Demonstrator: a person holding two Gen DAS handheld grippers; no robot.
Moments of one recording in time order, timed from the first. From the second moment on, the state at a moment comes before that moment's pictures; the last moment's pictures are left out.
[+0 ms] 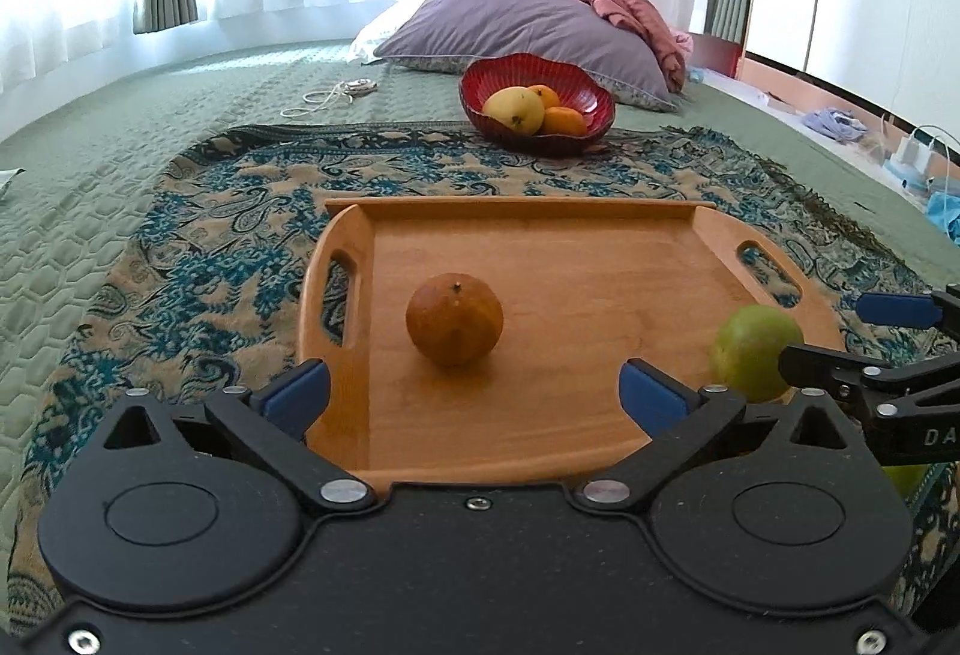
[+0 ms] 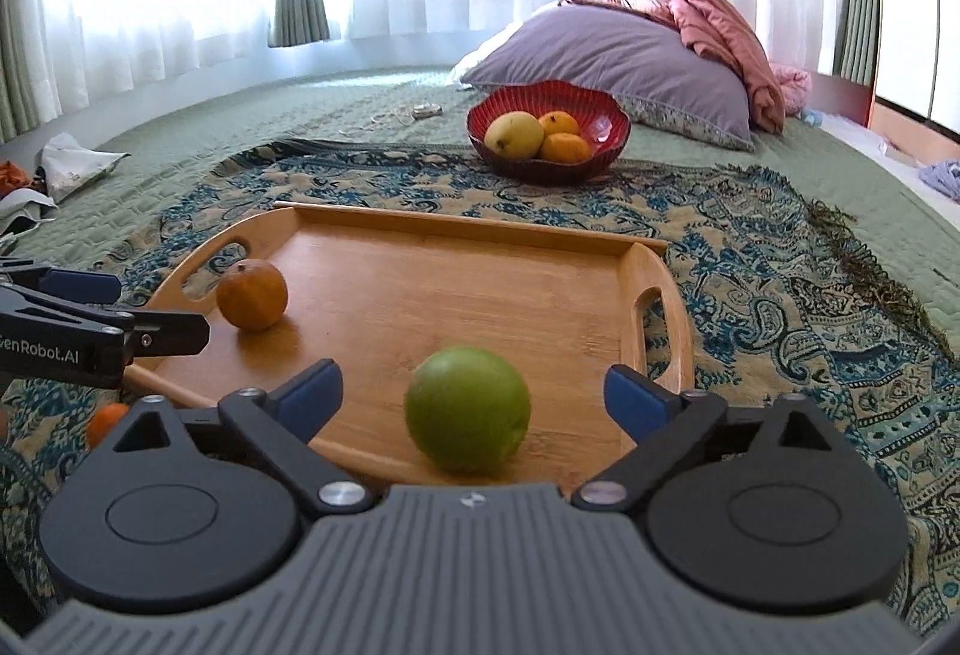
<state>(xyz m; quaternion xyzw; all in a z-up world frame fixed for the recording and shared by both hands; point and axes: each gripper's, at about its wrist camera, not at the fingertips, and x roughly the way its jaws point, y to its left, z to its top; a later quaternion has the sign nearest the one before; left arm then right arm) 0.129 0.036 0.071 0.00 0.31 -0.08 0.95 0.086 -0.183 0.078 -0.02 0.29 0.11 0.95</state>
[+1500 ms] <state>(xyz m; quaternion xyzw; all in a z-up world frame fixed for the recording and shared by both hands) 0.055 0.050 0.016 0.00 0.31 -0.07 0.95 -0.006 -0.236 0.030 0.03 0.28 0.10 0.96</state>
